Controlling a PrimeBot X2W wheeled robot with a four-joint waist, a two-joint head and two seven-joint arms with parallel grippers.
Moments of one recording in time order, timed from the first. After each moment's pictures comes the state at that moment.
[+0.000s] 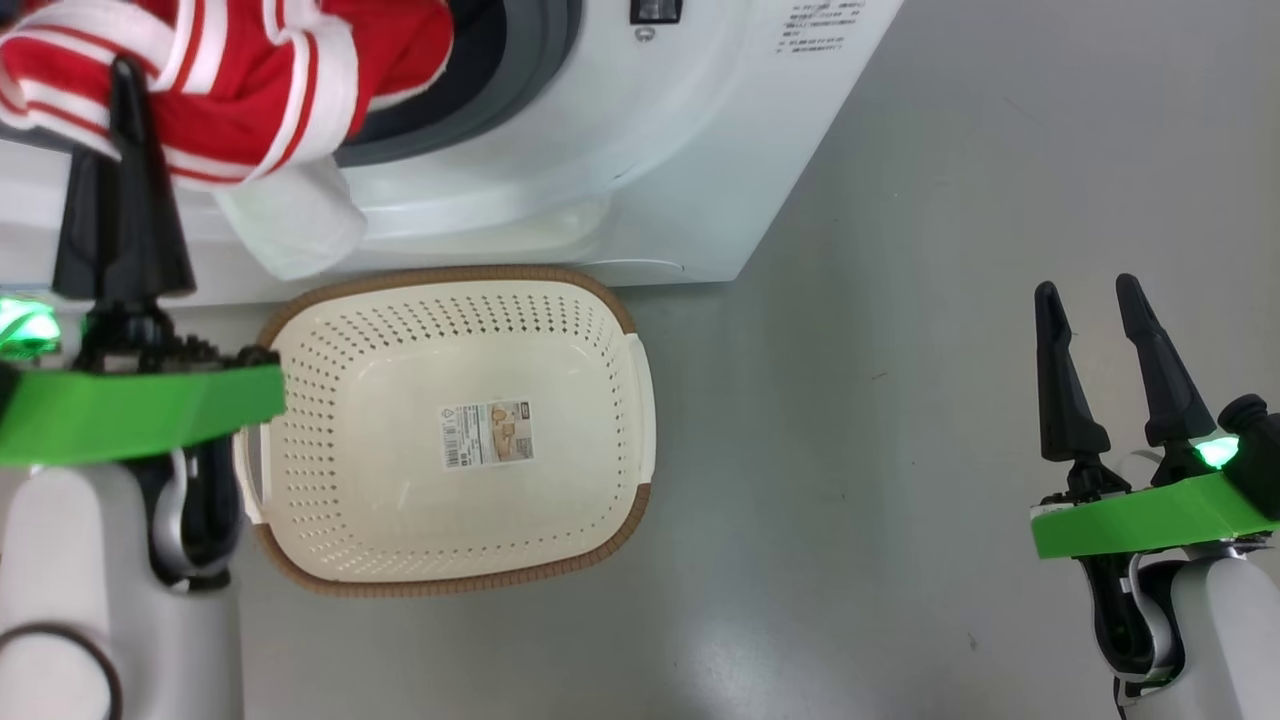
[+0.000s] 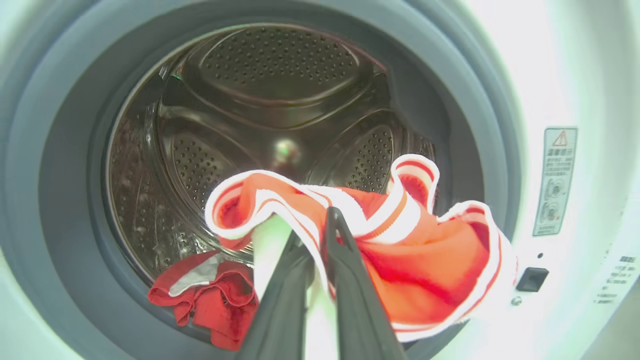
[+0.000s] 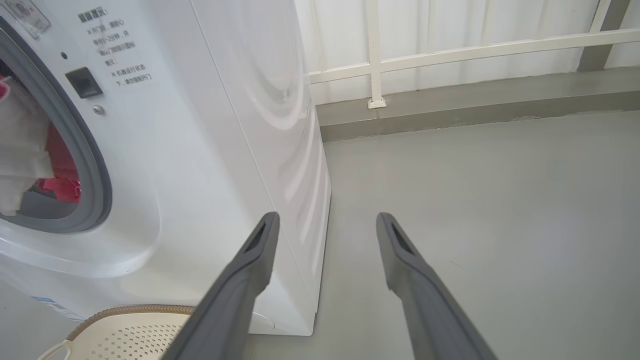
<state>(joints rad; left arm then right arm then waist) -0.61 0.05 0.11 0.14 -0.31 -0.13 -0.25 -0.22 -0.08 -0.06 0.13 0.38 0.12 -0.26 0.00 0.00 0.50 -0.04</state>
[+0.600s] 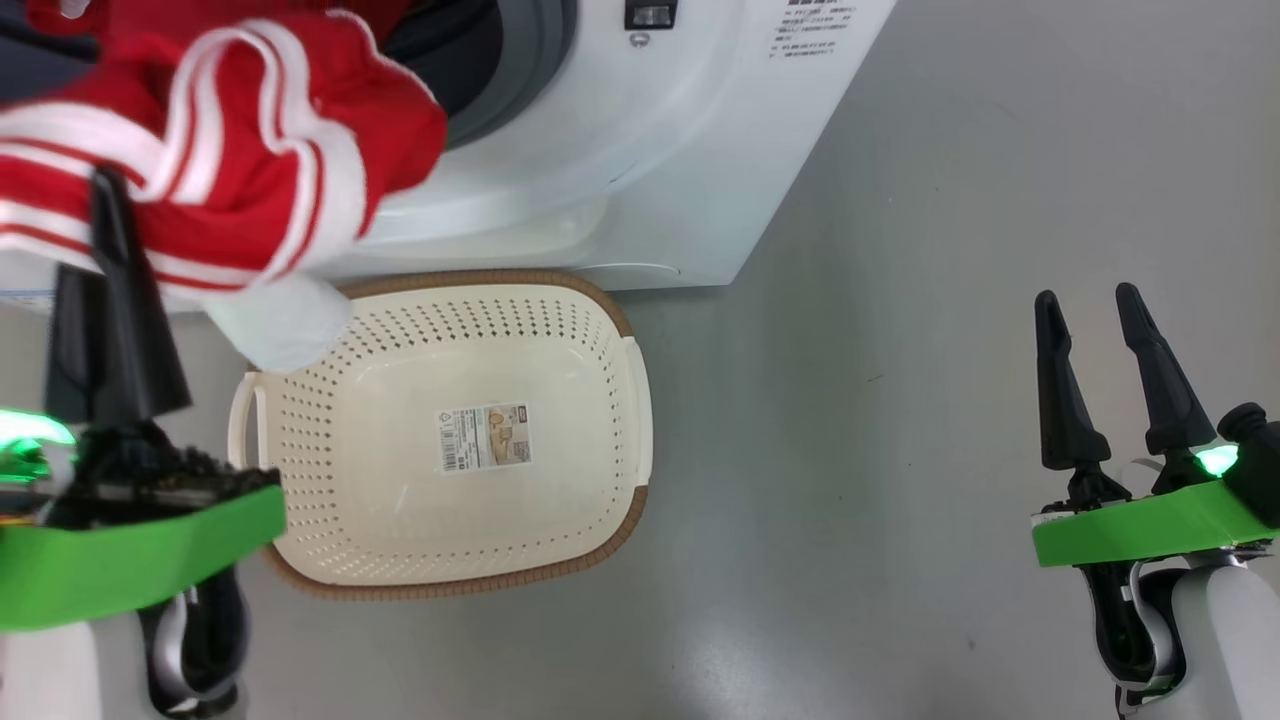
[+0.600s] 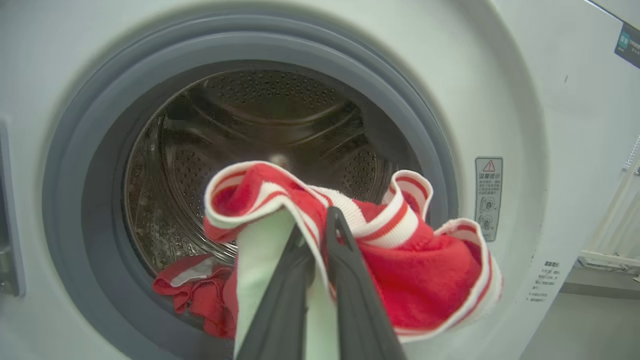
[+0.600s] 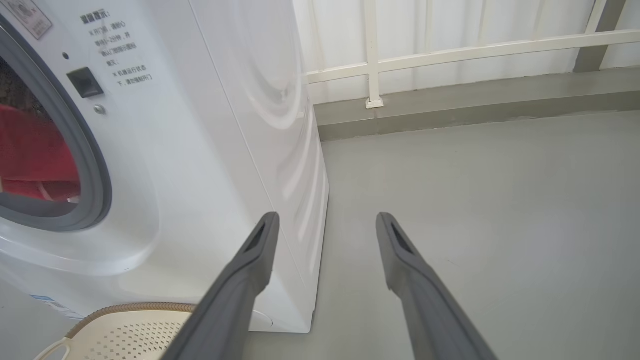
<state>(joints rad) -0.39 0.03 0.13 -0.14 -0.34 -0.13 -0.26 -0.21 -0.09 -0.06 0.12 0.38 0.12 -0.26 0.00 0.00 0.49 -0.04</state>
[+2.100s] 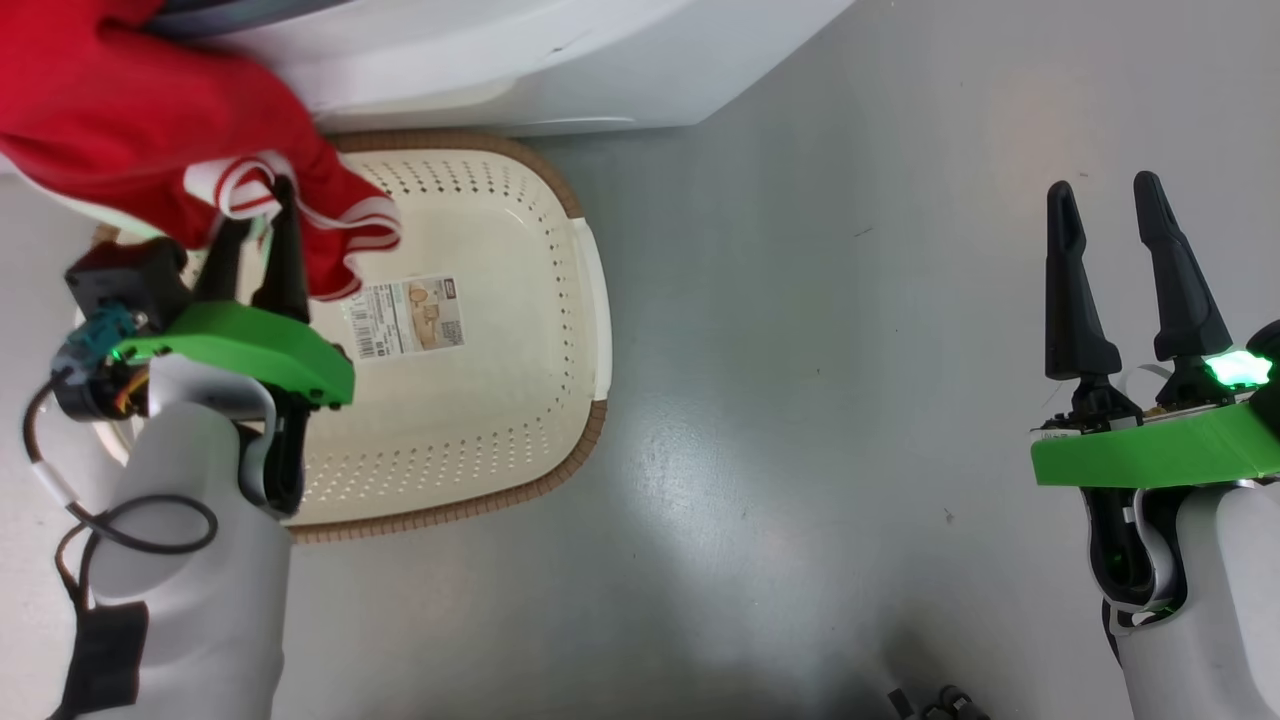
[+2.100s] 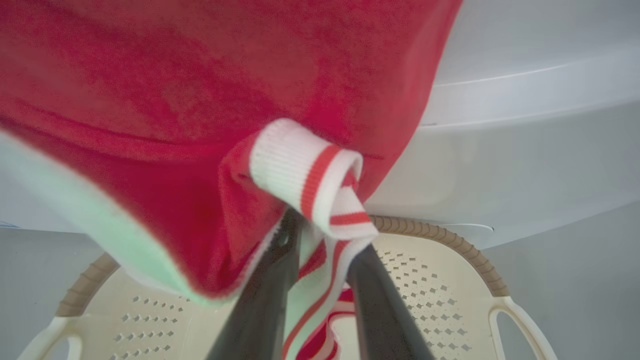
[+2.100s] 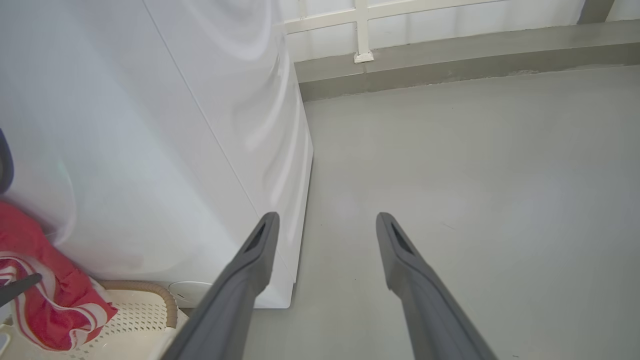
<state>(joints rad) -0.82 0.05 0.05 0.83 -0.25 -0.13 -0.26 -0.33 -0.07 -0.06 0.08 0.38 0.12 -0.26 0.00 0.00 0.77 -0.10</state>
